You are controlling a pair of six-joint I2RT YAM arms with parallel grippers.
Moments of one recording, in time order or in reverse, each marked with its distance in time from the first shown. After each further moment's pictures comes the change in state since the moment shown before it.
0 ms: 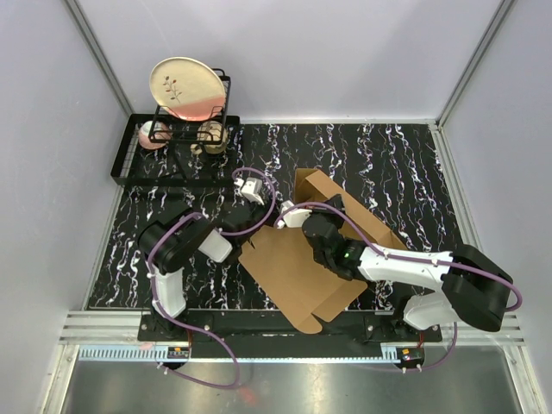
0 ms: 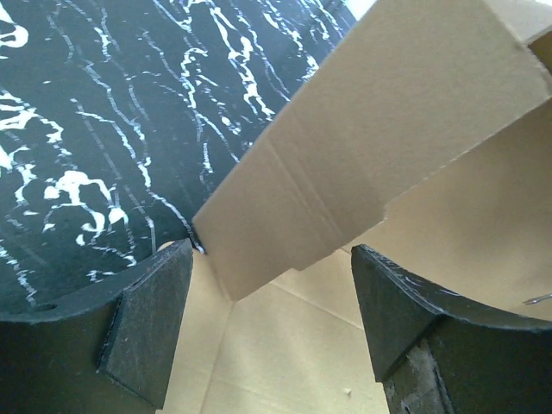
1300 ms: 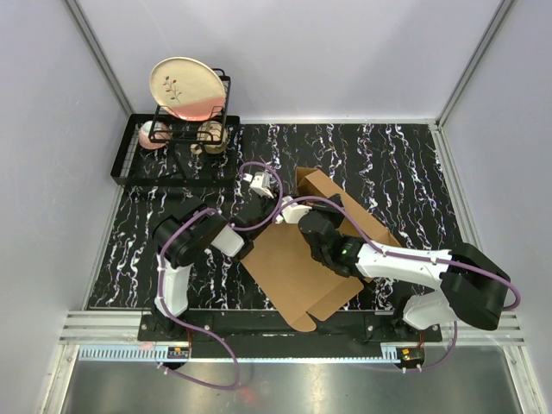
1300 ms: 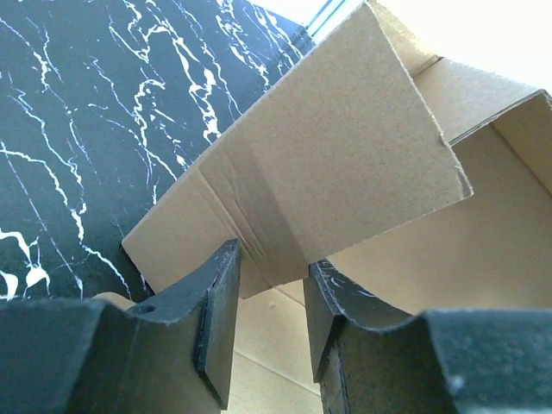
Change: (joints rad) left arm -0.056 0.110 0.152 0.042 -0.044 -0.100; right arm -0.005 0.019 0.050 -0.081 0.007 0.129
